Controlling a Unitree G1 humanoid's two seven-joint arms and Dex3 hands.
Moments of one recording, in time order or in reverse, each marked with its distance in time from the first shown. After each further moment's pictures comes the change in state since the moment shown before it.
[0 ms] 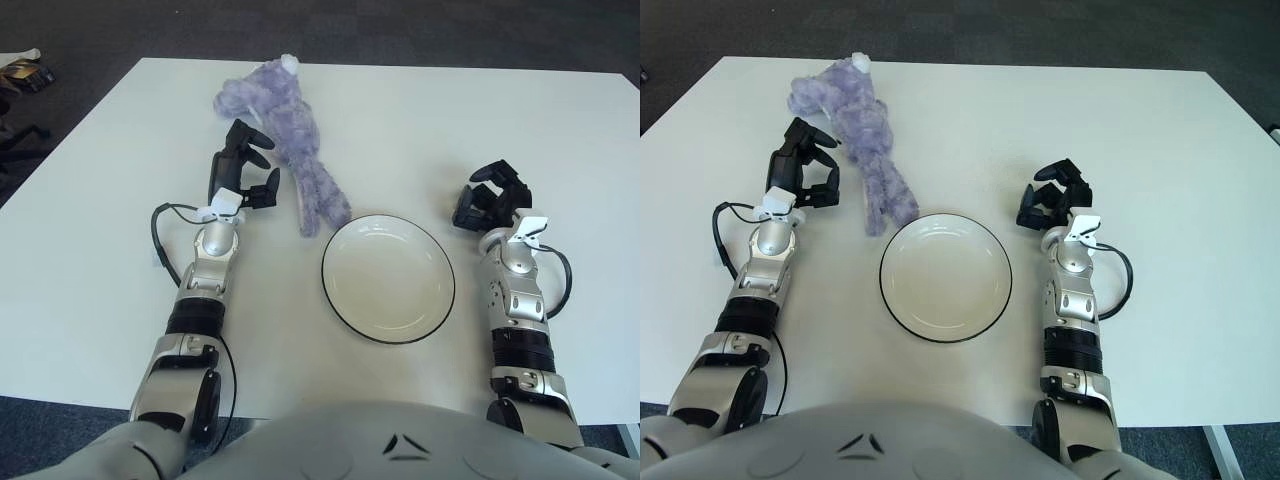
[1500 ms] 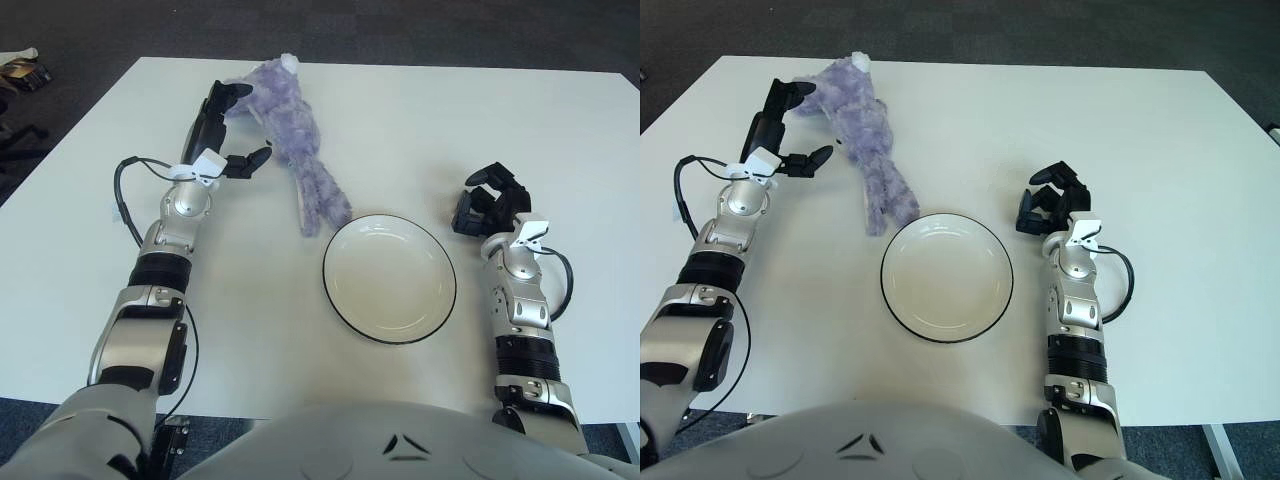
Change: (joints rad) left arm -0.221 0.196 -0.057 0.166 0.053 0.082 -0.067; right arm 0.030 -0.017 0.031 -0.054 0.000 0.020 0.060
